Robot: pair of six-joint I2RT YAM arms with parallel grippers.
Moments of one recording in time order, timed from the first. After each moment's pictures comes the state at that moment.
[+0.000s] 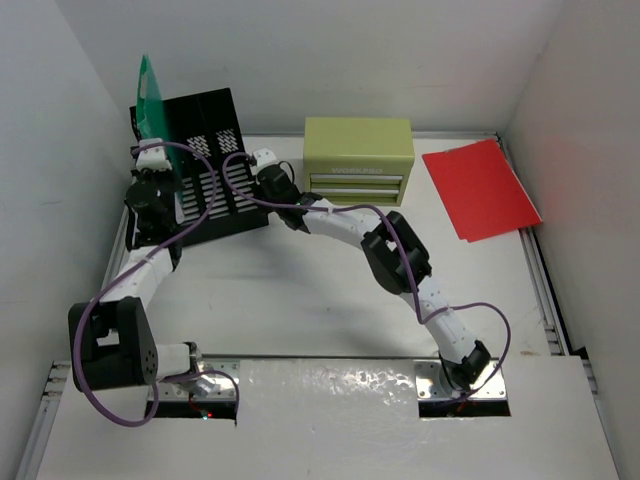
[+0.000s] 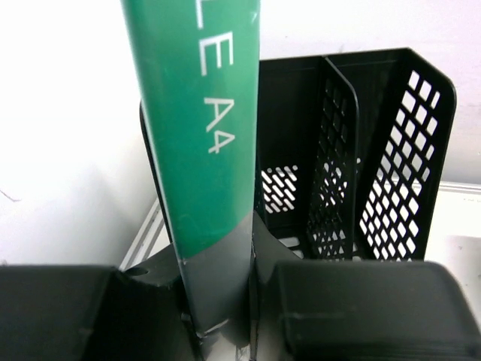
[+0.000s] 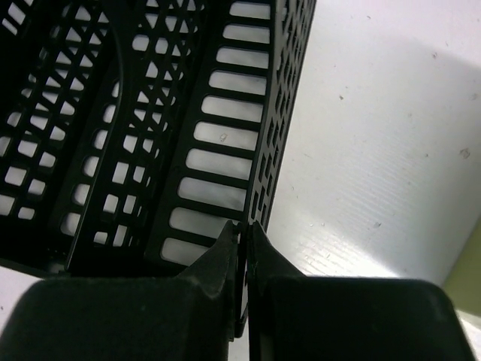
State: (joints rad) left arm 0.14 1.28 0.69 0.71 -0.09 0.07; right arm 0.82 2.46 1.95 0.02 0.19 0.22
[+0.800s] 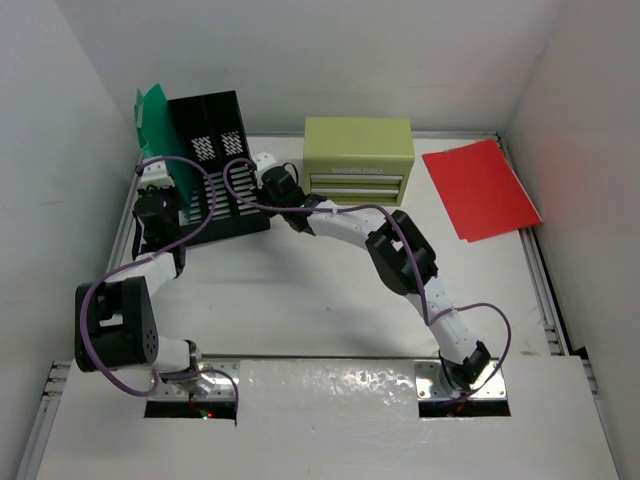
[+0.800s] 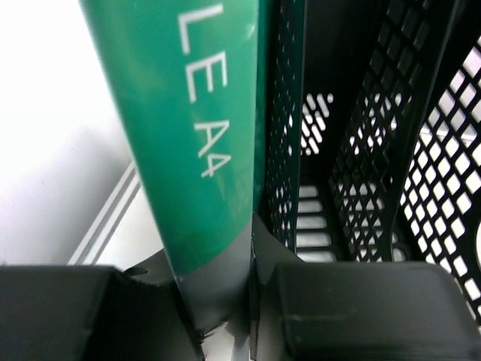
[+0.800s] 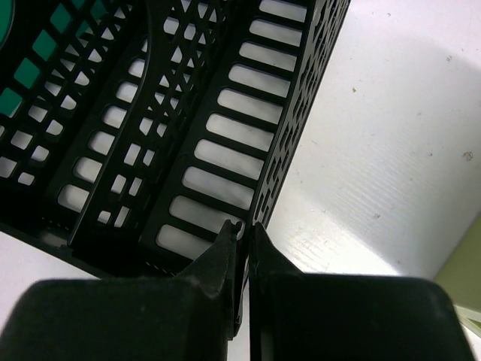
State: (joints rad) left arm 0.16 1.38 0.57 0.80 -0.09 0.00; right arm 0.82 2.40 1.86 0.05 0.11 0.12
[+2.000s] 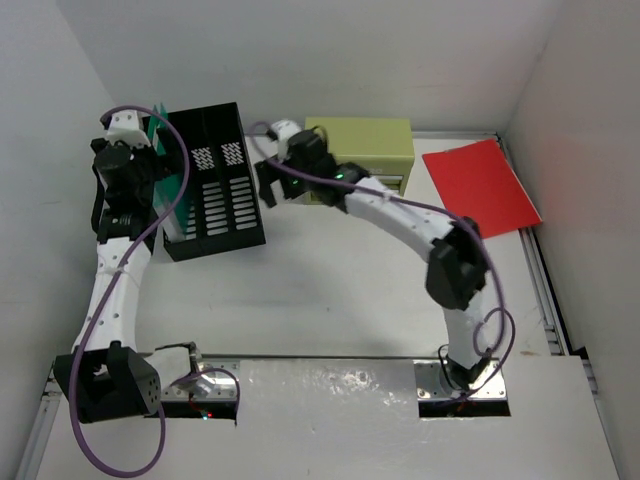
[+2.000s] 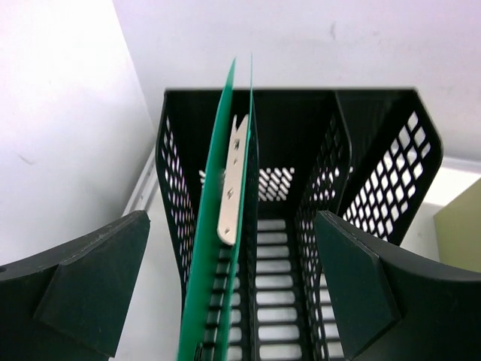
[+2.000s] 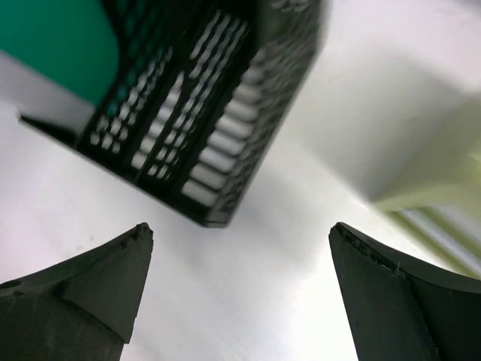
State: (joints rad) left arm 0.17 1.12 1.05 -0.01 -0.06 -0.03; right arm 0.79 2.07 1.83 -0.32 -0.02 0.15
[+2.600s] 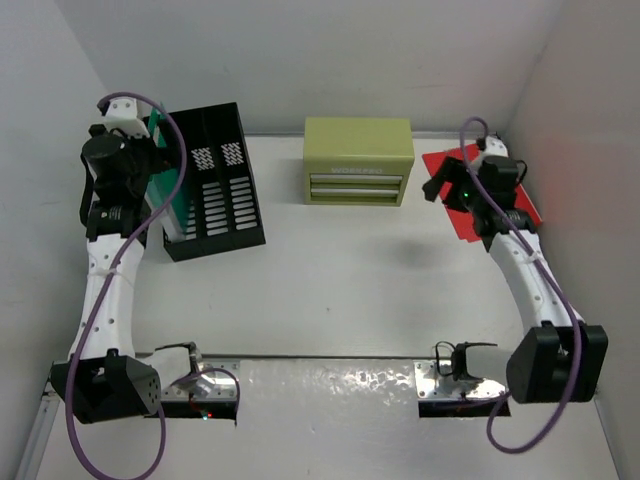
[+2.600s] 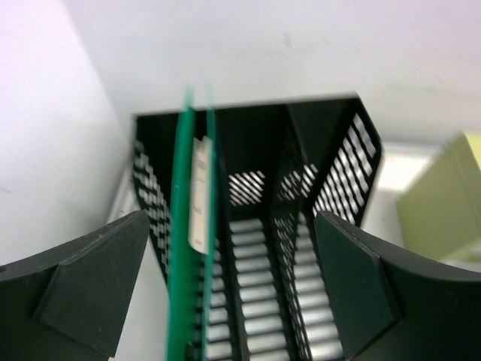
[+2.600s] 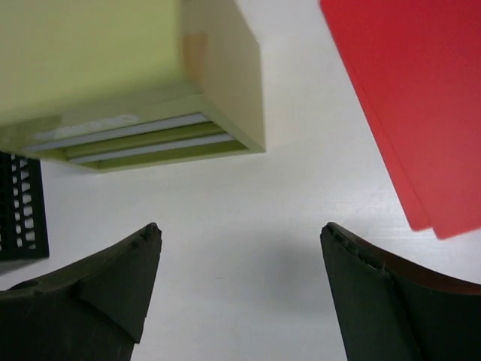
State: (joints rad) left arm 0.17 1.12 1.18 -0.15 0.05 -0.02; right arm 0.03 1.23 1.00 -0.26 -0.09 0.30
